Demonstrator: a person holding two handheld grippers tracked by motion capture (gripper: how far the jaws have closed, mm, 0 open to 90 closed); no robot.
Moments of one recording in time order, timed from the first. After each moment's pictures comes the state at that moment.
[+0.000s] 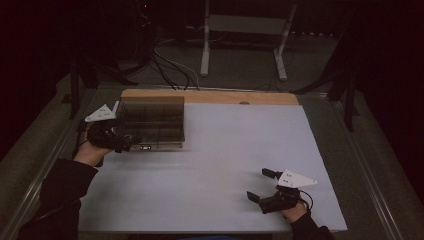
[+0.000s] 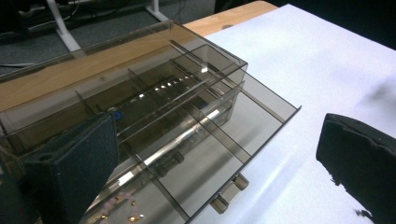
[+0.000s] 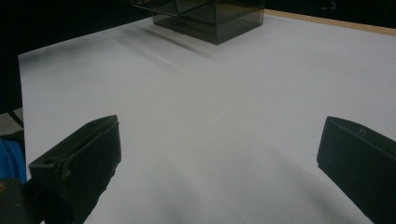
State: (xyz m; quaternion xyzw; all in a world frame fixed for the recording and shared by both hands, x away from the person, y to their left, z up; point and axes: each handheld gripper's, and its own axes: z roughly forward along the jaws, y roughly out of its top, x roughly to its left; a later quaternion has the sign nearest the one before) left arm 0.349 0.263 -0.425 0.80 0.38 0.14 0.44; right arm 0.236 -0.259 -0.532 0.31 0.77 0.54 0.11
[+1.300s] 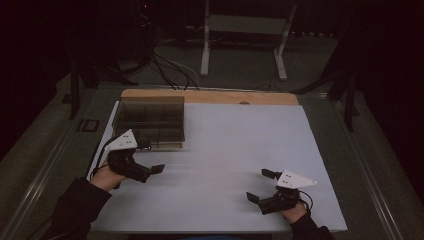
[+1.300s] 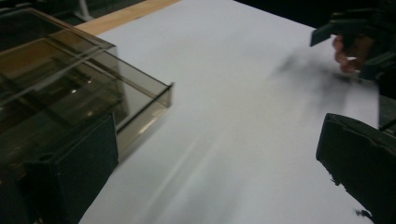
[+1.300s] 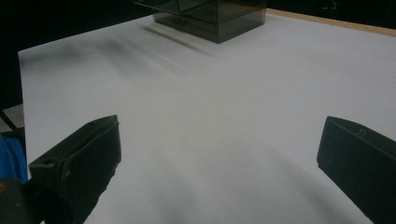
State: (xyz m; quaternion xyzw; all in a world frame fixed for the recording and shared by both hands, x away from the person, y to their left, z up) left arm 0.293 0.207 -0.447 0.83 0.28 0.08 0.48; right arm 0.234 -0.258 -0.531 0.31 0.77 0.54 0.12
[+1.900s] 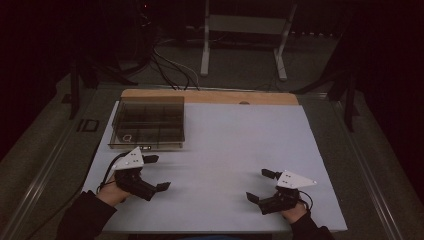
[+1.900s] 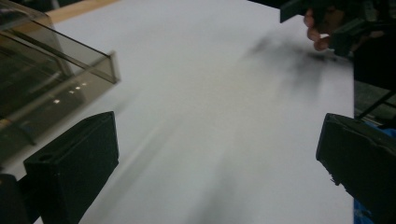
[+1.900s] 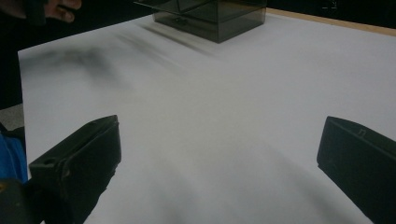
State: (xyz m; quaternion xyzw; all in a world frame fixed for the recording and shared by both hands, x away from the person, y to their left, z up) left arm 0.266 0.195 -0.479 0.84 0.24 0.06 0.49; right arm 0.234 -0.257 -0.531 0.31 0.78 0.54 0.12
